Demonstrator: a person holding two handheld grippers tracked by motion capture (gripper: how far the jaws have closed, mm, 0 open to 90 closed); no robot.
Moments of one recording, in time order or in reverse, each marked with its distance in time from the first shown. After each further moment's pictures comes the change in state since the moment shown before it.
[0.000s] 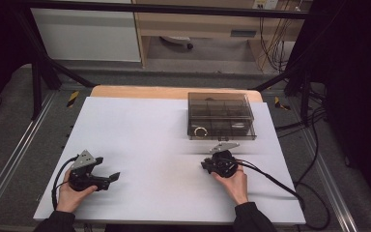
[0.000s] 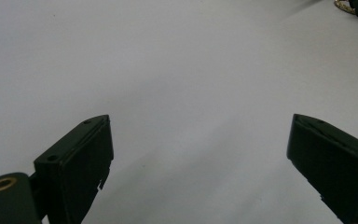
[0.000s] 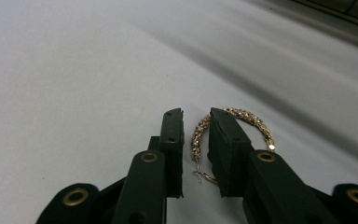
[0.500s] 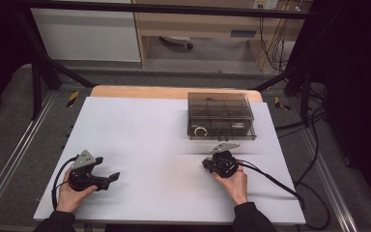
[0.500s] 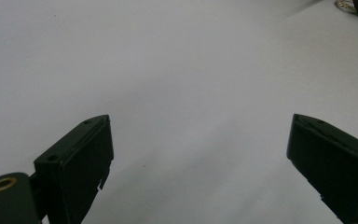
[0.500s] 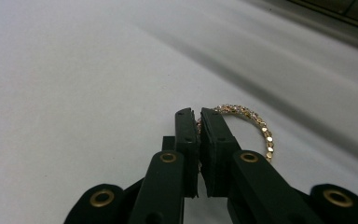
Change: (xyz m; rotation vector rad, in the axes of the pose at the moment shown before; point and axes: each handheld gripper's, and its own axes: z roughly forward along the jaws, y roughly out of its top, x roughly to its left) left arm 0.000 0.000 0.000 -0.001 0.001 -0.001; right arm 0.001 0.000 -0.004 -0.001 0.002 -0.004
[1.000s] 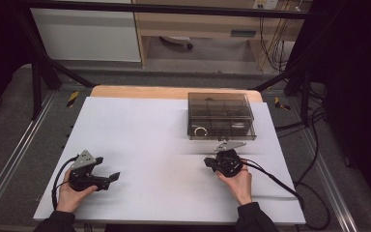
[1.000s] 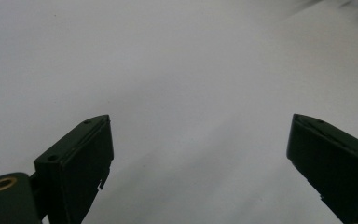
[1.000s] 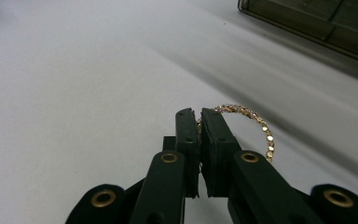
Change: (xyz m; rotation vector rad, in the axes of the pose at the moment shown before) left arm 0.000 0.000 0.000 0.003 0.000 0.001; right arm 0.000 0.007 -0.022 -0.044 0.023 -0.002
